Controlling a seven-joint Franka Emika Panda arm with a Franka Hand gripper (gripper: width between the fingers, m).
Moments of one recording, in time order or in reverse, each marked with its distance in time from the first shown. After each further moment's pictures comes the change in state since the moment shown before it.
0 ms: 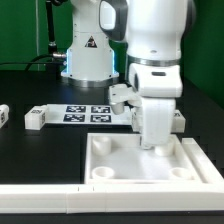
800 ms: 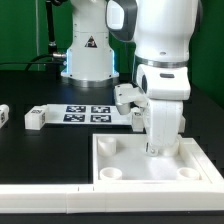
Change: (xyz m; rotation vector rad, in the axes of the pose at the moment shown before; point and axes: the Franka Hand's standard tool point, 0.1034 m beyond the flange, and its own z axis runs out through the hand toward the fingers) arm -0.001 0.001 0.000 0.024 -0.018 0.007
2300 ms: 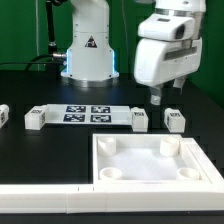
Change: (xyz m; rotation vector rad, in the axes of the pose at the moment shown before) arm 0.040 -0.078 -0.066 -0.044 0.016 0.882
